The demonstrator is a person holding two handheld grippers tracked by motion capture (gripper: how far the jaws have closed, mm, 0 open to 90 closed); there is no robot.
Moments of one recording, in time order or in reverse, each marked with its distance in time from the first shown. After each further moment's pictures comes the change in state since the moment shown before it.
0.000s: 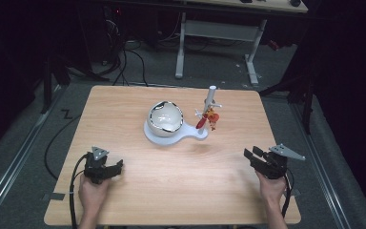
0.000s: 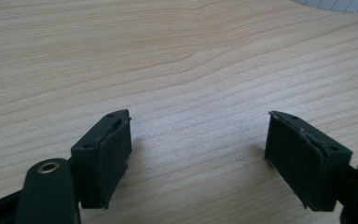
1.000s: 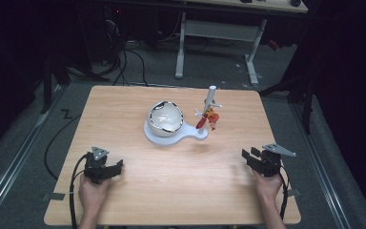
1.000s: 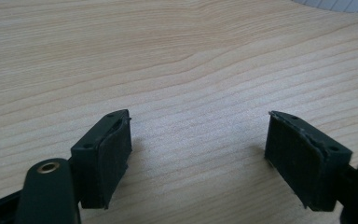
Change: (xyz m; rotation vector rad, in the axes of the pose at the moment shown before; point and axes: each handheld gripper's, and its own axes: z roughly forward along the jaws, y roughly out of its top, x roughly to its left) left arm 0.000 0.000 0.000 0.000 0.000 0.000; right arm -0.008 -0.010 0.027 0.080 -0.067 0.000
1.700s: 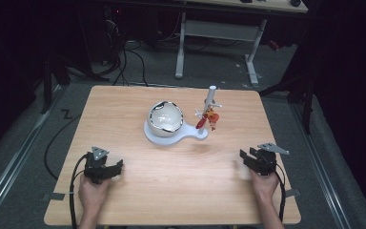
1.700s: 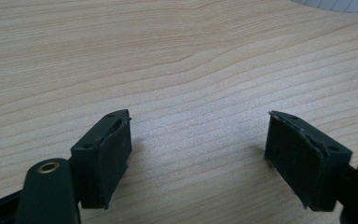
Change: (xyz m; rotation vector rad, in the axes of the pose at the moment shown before) left arm 0.000 0.000 0.000 0.000 0.000 0.000; right arm -0.001 -0.005 0.018 0.046 -0.047 -0.015
